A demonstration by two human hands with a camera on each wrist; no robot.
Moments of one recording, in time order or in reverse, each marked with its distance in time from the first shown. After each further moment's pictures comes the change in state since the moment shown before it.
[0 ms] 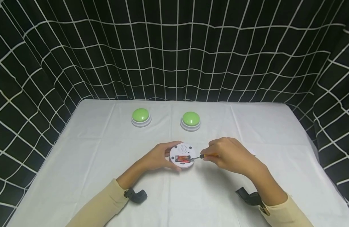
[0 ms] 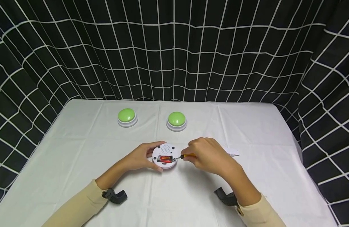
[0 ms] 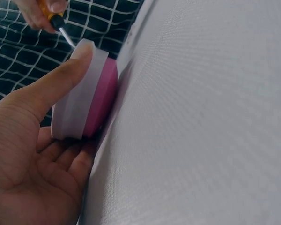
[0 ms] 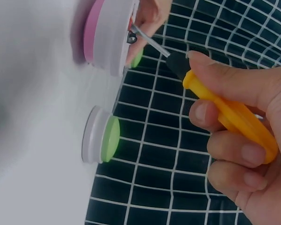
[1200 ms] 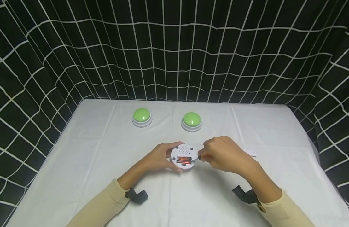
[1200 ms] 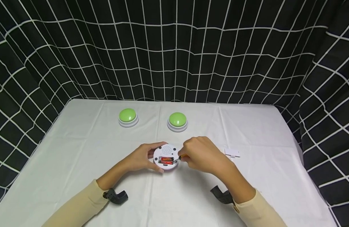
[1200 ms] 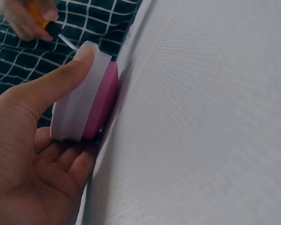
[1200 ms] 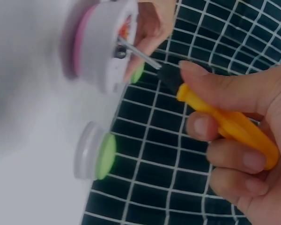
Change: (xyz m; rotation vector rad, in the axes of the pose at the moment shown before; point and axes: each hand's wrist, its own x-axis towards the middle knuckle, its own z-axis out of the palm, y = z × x) left_hand 0.000 0.000 0.001 0.050 0.015 -0.003; right_hand 0.018 -0.013 -0.001 -0.112 -0.053 -0.051
